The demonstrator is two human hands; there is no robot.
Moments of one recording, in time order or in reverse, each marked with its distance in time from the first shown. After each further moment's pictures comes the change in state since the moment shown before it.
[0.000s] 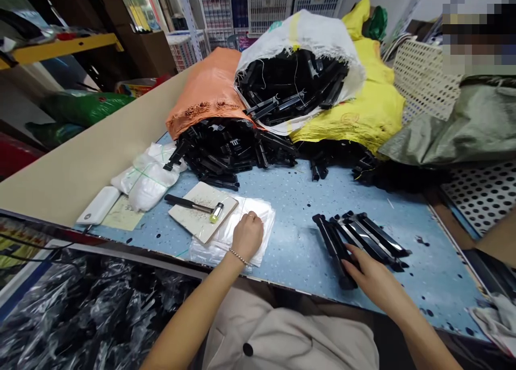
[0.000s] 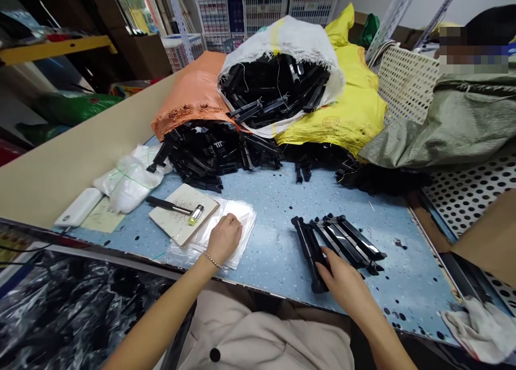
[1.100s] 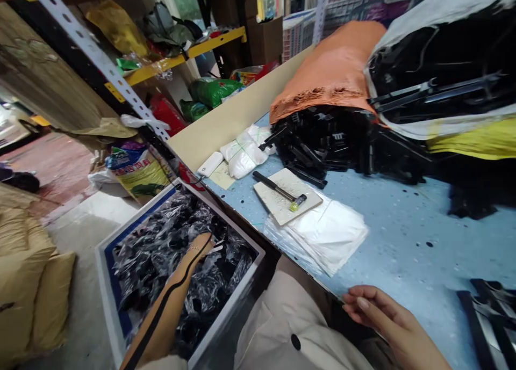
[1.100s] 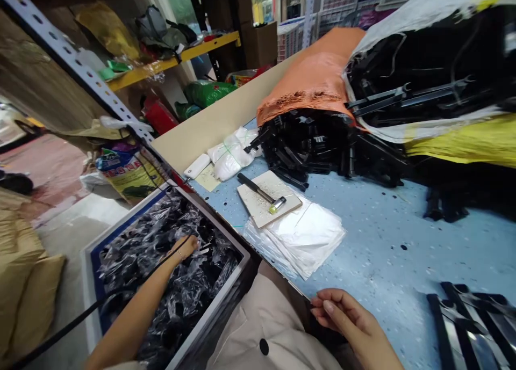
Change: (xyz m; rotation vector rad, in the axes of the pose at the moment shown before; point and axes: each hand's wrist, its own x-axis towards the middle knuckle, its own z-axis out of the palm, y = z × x) left_hand -0.167 -0.129 -0.232 0.577 0.099 -0.755; right_hand -0.004 -0.102 0.070 0.932 -0.766 0.134
